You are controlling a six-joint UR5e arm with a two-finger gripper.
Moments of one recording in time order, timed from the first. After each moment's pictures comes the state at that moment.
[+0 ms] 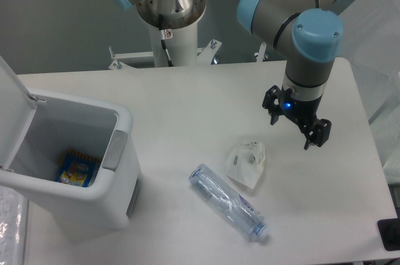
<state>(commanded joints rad) 2.66 -1.92 -1.50 -1.17 1.54 1.46</state>
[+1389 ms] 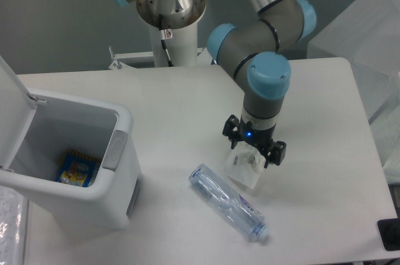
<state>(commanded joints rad) 2.55 -1.98 -1.72 -0.93 1.59 1.15</state>
